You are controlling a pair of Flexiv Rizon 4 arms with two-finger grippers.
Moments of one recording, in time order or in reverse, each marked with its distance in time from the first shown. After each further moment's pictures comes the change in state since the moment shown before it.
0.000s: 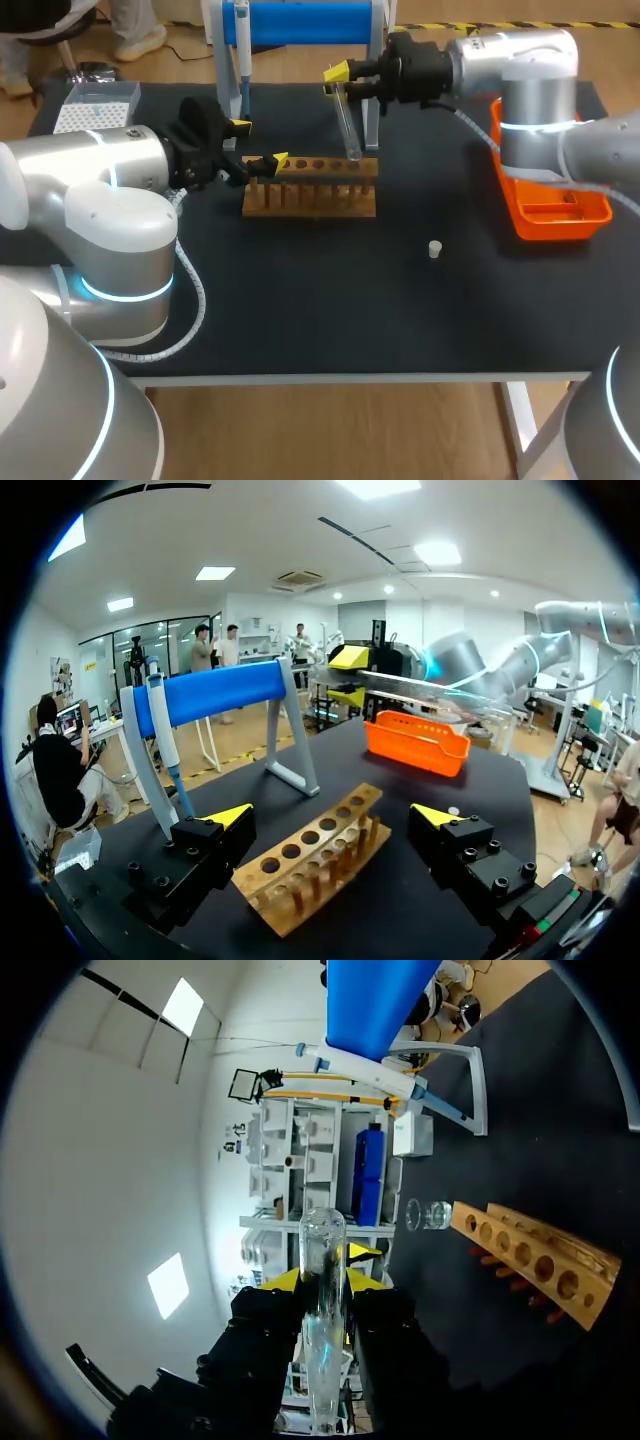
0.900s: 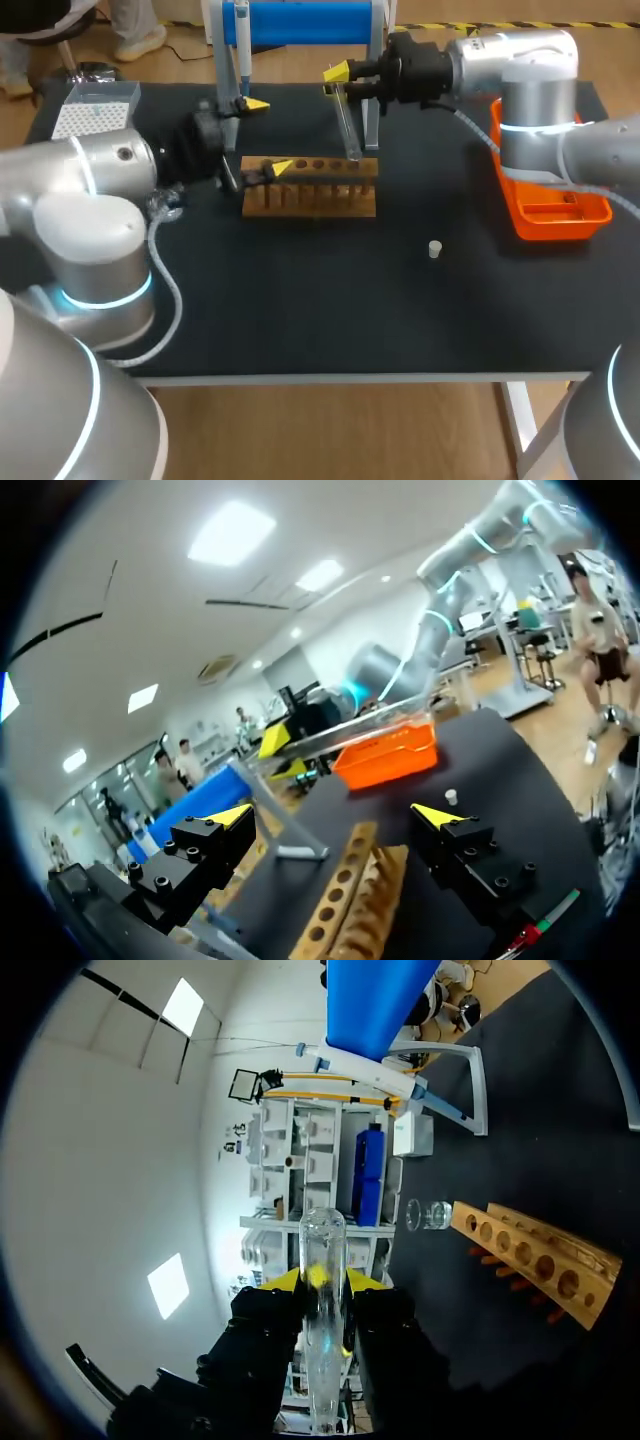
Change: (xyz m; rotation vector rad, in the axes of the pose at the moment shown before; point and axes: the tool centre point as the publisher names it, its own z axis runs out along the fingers) left arm 0.029 -0.037 -0.012 0.259 0.152 0.590; right arm 0.000 0.000 0.000 -0.001 0.001 0.000
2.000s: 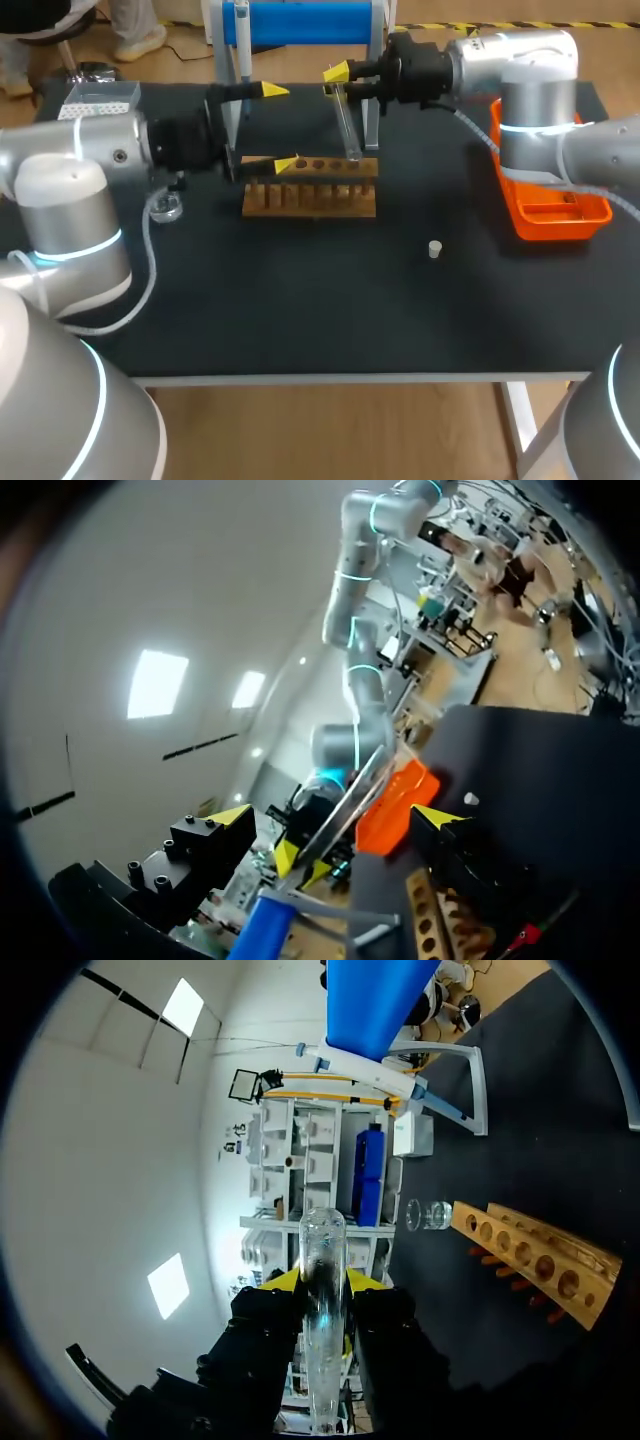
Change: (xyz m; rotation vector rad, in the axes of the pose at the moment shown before) left arm -0.001 -0.044 0.008 0.378 0.067 0.566; right arm 0.000 0.000 0.000 0.000 0.000 0.000
